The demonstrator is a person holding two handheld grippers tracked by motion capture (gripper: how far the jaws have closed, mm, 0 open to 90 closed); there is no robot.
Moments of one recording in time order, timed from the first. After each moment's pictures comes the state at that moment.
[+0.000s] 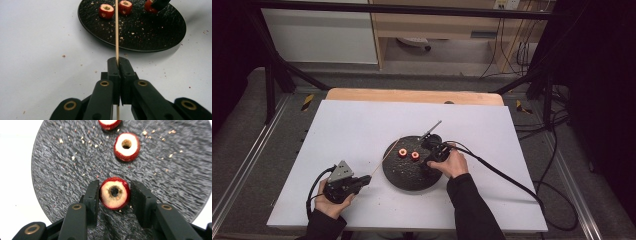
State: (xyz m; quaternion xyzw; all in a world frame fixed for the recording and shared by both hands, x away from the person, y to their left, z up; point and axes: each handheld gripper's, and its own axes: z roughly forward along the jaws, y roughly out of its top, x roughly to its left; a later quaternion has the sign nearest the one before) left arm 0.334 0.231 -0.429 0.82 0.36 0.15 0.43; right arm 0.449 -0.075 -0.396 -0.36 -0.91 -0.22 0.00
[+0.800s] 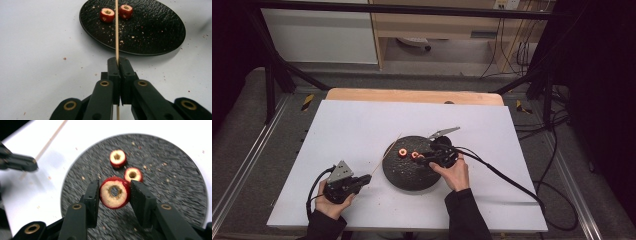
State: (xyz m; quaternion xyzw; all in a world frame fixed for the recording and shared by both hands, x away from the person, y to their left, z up) left arm 0.332 0.229 -0.427 0.81 0.36 0.15 0.44; right arm 0.421 -0.092 -0.386 -0.39 -0.83 -0.39 -0.03
